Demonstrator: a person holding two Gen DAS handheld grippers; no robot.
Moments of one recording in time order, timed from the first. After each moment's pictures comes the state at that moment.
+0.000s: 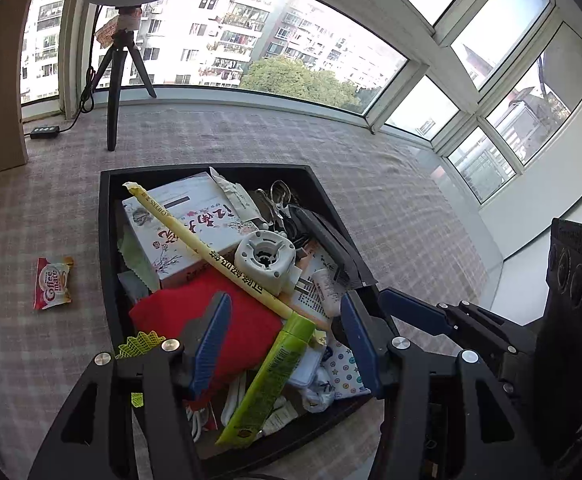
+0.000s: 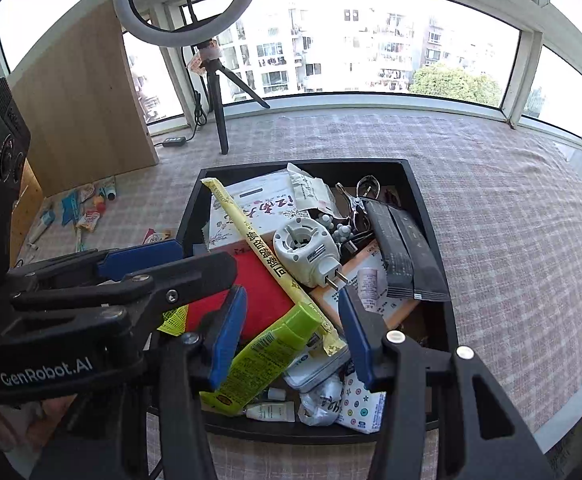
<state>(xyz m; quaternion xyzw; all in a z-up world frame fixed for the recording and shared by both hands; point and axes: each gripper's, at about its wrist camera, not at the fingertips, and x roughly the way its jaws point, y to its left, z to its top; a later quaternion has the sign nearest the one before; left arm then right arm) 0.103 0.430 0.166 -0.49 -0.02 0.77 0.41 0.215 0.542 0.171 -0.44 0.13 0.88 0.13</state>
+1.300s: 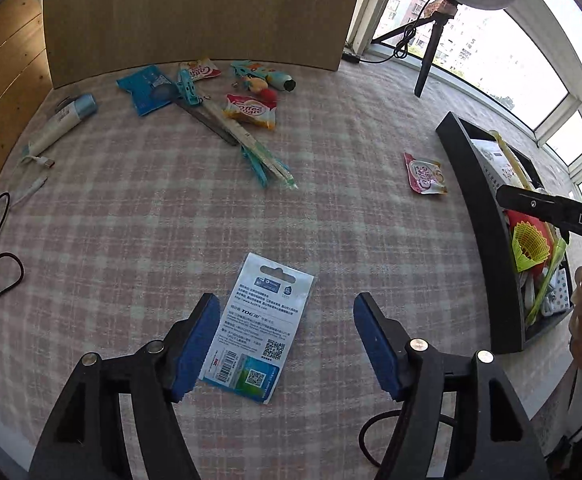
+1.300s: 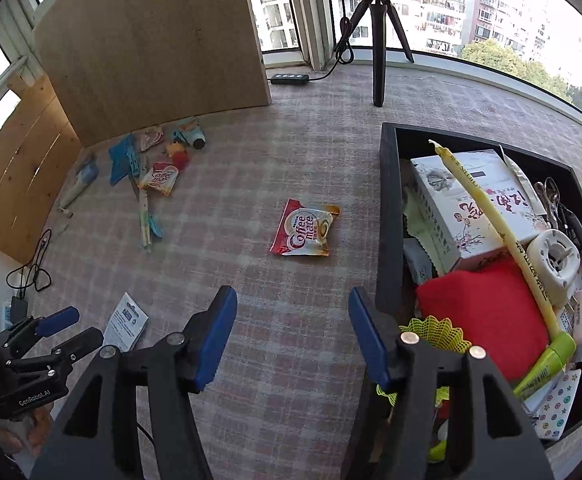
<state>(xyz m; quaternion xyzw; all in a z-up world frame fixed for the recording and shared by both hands) 0.058 0.102 0.075 -0.56 0.02 0.81 0.17 0.068 0.368 0.111 -0.52 0.13 0.84 0.05</state>
